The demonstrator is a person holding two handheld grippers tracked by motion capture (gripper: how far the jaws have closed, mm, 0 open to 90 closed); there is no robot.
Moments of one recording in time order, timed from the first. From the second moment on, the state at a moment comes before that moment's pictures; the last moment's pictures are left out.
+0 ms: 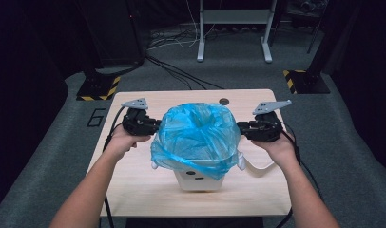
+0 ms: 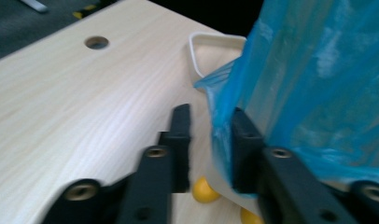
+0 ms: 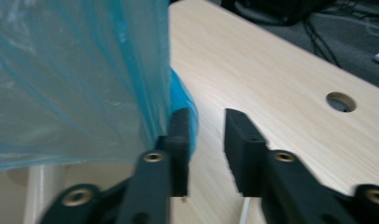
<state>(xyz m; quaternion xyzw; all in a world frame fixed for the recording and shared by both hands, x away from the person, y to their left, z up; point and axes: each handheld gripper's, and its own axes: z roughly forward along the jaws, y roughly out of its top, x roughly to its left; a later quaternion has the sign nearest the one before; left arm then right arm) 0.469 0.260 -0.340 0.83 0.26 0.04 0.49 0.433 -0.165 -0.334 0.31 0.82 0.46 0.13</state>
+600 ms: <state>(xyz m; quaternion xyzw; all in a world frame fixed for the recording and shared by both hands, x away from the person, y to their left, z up) 0.414 0.306 -0.290 0.80 0.24 0.08 0.55 0.368 -0.201 -0.290 0.27 0.79 0.53 0.14</state>
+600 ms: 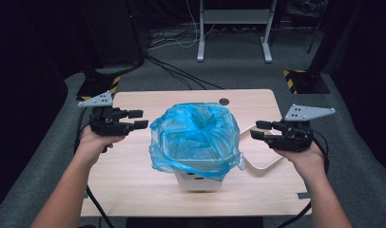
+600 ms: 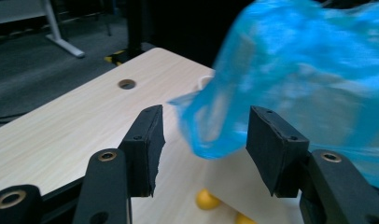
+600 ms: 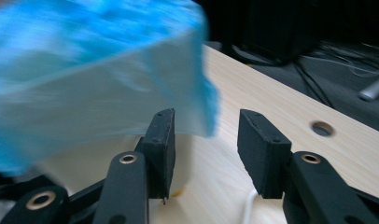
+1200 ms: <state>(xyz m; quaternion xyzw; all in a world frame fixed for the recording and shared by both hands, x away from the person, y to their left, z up) 0.356 0.269 -0.287 0.82 0.13 0.03 0.55 0.321 -0.163 -0.287 0.17 0.82 0.54 0.07</state>
